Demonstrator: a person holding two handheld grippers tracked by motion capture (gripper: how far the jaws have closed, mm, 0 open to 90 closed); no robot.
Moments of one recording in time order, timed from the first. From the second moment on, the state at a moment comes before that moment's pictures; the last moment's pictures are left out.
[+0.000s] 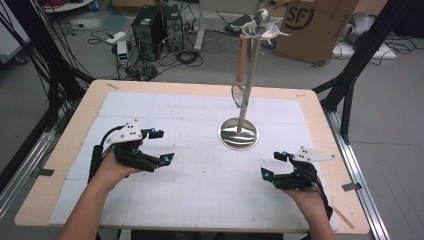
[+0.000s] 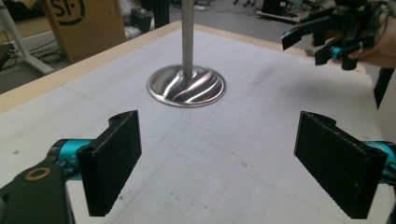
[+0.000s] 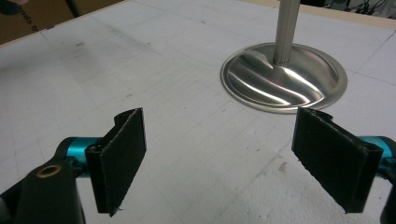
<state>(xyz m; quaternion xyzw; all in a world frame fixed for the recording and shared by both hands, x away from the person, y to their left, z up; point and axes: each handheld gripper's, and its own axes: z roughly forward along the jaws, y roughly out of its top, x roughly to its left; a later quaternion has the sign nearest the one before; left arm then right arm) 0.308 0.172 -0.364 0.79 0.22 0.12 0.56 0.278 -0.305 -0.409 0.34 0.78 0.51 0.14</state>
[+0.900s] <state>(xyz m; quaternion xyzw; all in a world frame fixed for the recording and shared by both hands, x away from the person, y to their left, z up) 0.302 0.188 -0.389 0.79 0.24 0.13 0.55 0.278 -0.304 -0.410 0.34 0.78 0.51 0.14</state>
